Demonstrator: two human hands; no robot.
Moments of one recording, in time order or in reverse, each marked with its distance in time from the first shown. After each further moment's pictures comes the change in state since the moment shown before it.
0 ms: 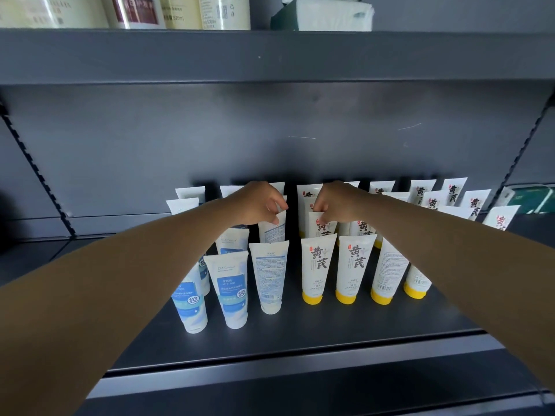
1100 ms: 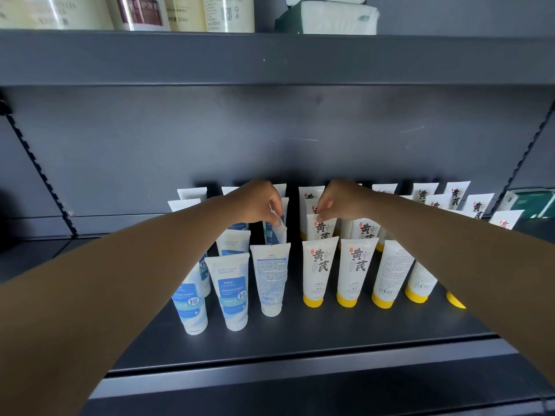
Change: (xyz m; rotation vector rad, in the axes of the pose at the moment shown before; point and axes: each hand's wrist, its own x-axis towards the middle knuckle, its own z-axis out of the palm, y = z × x) left_hand 0.002 0.001 -0.006 0.095 -0.019 0.043; right_hand 0.002 0.004 -0.005 0.133 0.046 0.046
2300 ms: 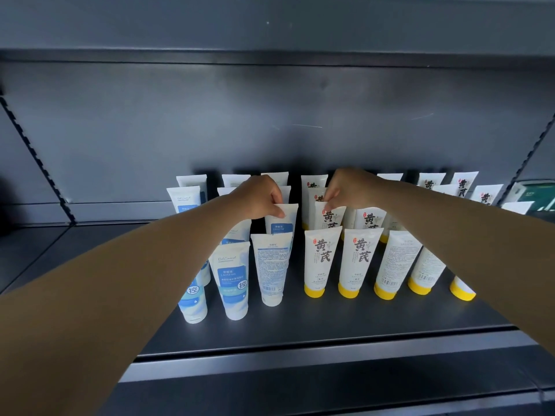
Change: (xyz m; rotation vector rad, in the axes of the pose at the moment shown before) left_hand 0.004 -0.002 0.021 -0.058 0.077 -0.117; right_hand 0.004 0.008 0.001 -0.031 0.019 -0.013
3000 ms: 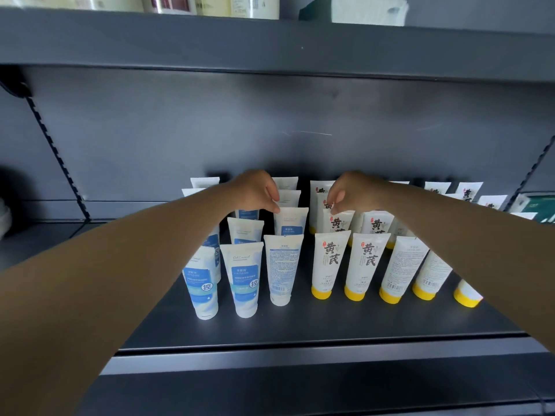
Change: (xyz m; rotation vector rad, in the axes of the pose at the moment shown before) left_hand -0.017 -0.010 -0.035 -0.013 -0.027 -0.055; right_hand -0.006 -0.016 -0.010 -0.071 -0.021 0.017
